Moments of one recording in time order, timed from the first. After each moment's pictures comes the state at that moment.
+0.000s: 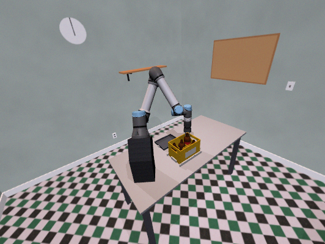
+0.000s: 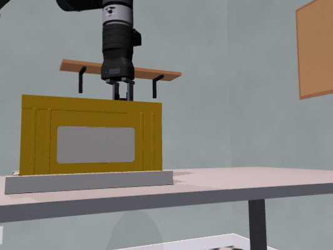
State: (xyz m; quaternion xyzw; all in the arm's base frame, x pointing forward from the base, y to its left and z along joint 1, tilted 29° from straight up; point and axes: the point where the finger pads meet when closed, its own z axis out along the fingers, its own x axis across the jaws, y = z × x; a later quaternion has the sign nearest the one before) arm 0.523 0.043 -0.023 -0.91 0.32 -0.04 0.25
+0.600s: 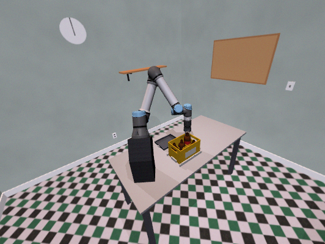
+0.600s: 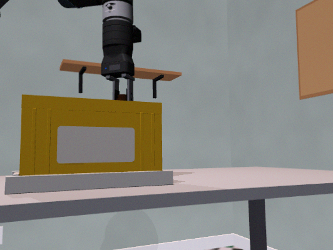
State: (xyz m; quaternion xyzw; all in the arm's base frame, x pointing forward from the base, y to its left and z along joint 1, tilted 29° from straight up) arm 0.521 0.038 -0.015 -0.91 0.32 -0.04 0.25
